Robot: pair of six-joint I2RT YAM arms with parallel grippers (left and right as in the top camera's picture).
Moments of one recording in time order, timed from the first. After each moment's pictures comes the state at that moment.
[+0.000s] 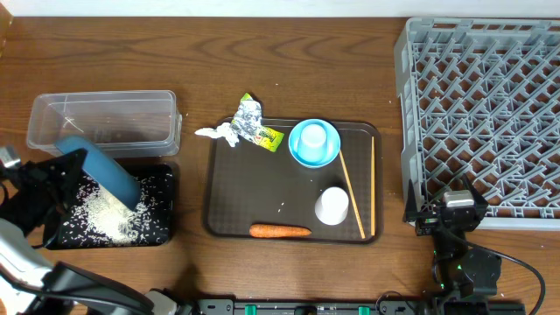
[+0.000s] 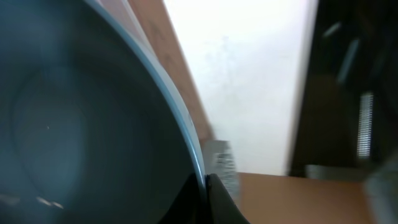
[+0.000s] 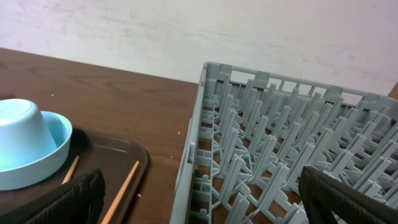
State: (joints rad) left arm 1.06 1.48 1.07 -0.97 1.33 -0.09; right arm 0.00 0.01 0.01 -0.07 -0.05 -0.14
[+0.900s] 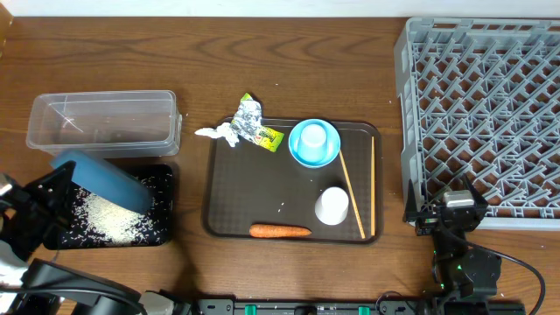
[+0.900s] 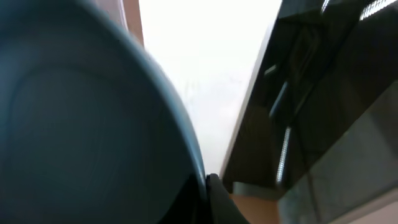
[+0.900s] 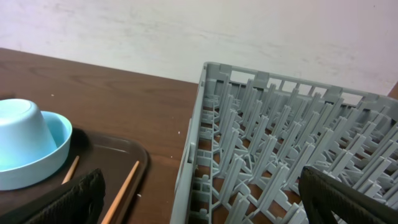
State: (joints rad) left arm 1.19 1.52 1.04 -1.18 1.48 -0.05; right arm 0.00 0.01 0.01 -0.07 -0.05 -0.14
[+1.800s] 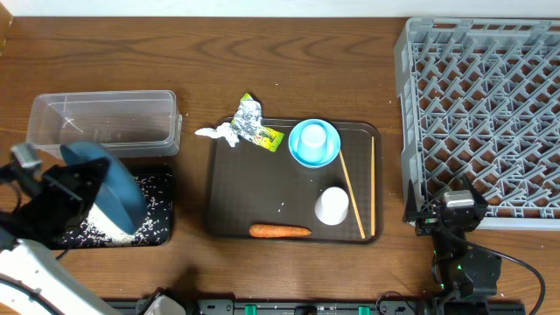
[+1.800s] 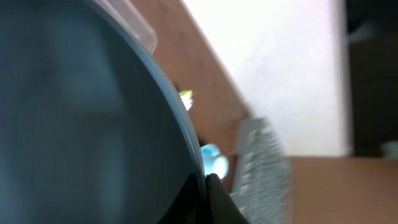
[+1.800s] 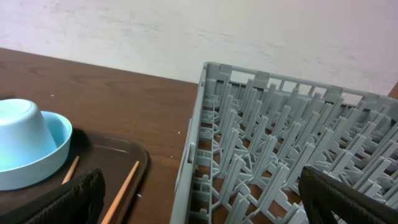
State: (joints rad) left arm 0.96 1.13 1.19 -1.29 1.04 -0.01; right arm 0.00 0.01 0.01 -0.07 -0.05 -0.14
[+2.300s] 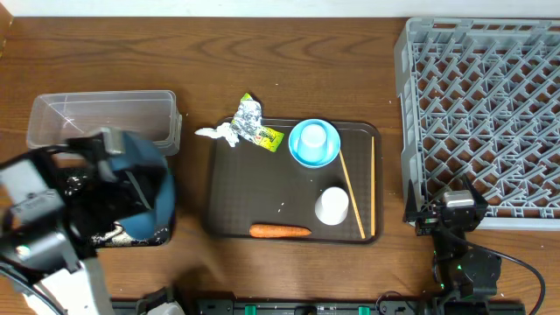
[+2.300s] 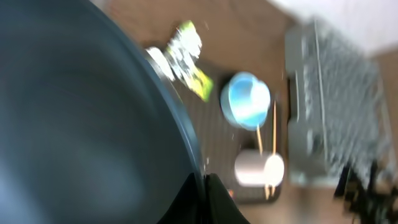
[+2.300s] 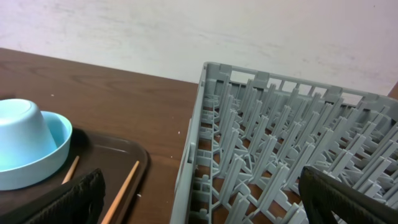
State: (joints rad) left arm 0.44 0.96 1.21 -1.30 0.70 0.04; right arm 0.00 0.01 0.01 -0.07 -0.05 -0.14
